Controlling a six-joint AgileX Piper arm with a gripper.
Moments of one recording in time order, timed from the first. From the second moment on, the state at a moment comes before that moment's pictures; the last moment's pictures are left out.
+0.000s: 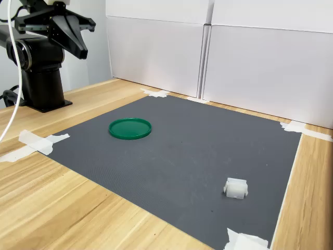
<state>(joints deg) 4.8 17.8 -19.0 -17.4 32.2 19.1</state>
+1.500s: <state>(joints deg) -3.9 85.0 -71.4 -5.5 43.7 -19.1</state>
